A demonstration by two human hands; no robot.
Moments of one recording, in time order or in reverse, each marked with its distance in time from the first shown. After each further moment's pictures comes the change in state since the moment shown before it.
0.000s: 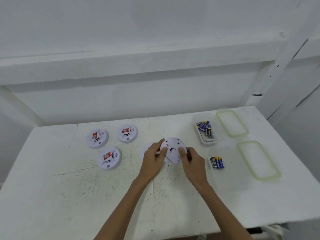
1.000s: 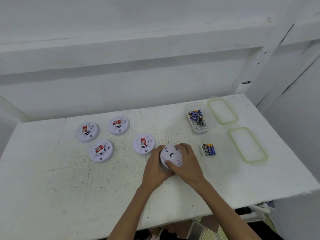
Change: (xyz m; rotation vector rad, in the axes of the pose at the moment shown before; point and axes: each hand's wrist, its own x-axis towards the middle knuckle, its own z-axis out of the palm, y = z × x) left_hand -0.052 -0.045 0.048 0.081 -0.059 0.007; right_hand -0.027 0.041 -0.002 -0.284 -0.160 -0.118
